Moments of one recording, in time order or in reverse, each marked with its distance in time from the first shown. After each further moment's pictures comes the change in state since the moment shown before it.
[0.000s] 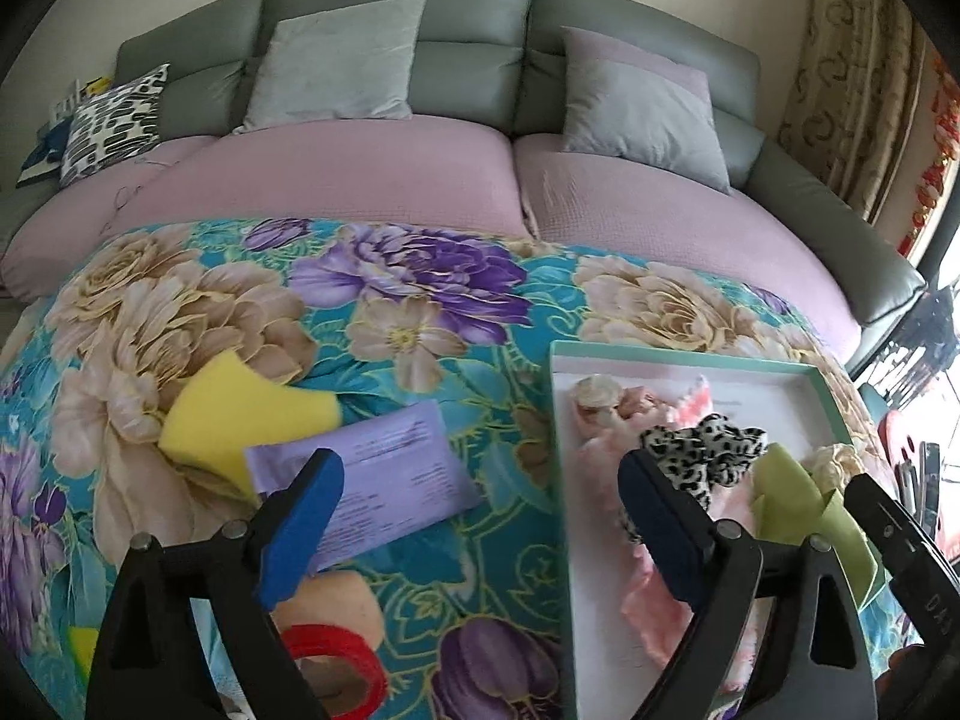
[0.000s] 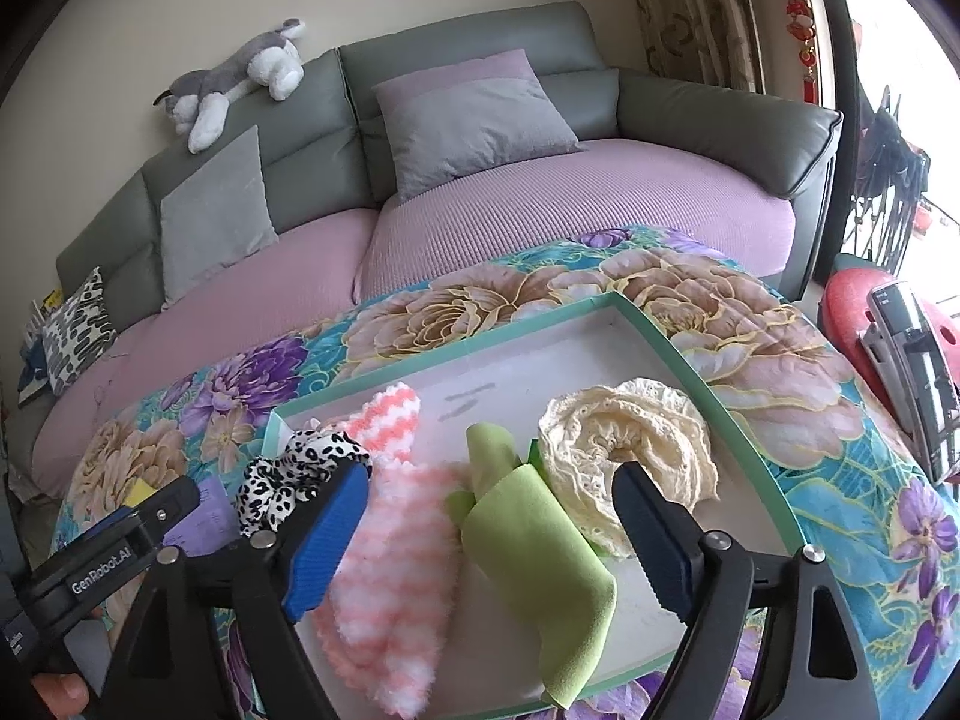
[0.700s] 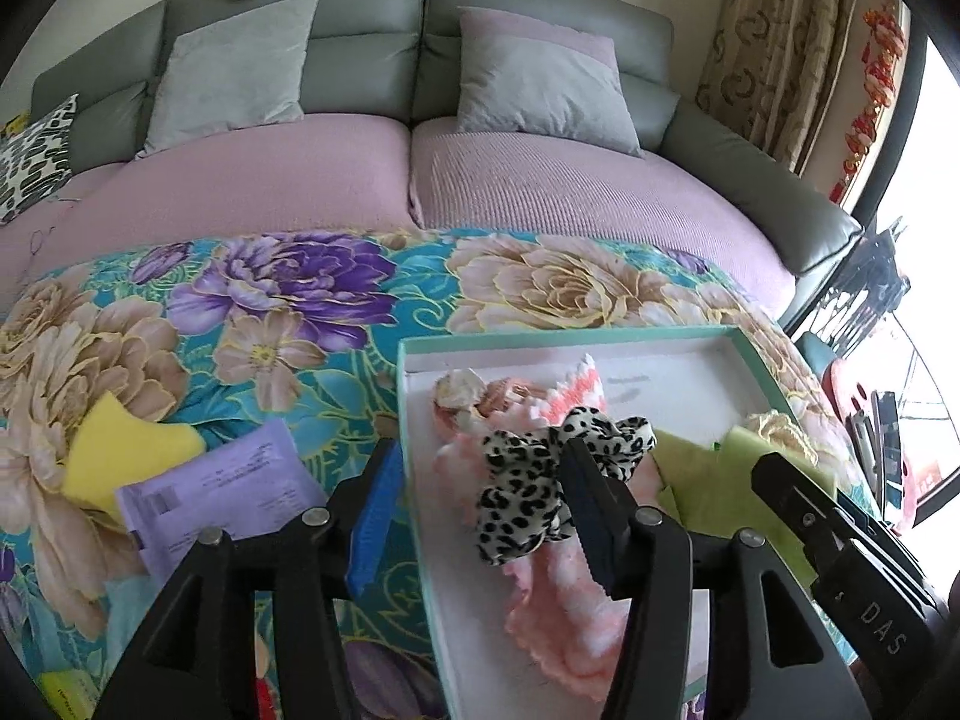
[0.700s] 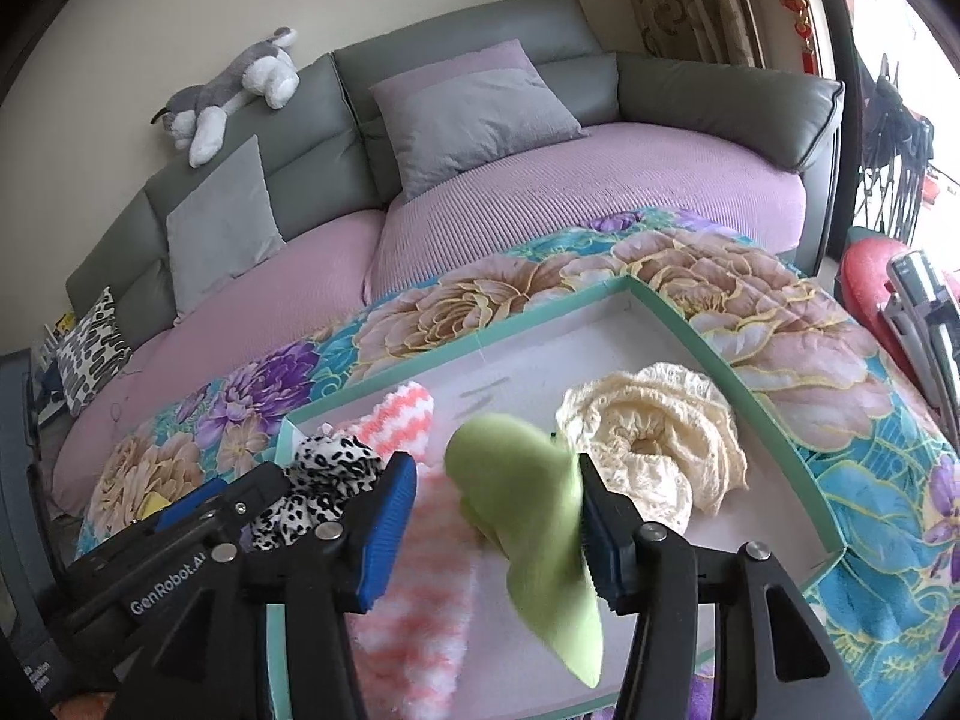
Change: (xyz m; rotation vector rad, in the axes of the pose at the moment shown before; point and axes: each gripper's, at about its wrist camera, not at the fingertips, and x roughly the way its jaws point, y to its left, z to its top) left arm 0.011 -0.055 0.006 0.124 0.036 -0.158; right arm 0.007 -0.002 -0.001 0.050 0.007 0.052
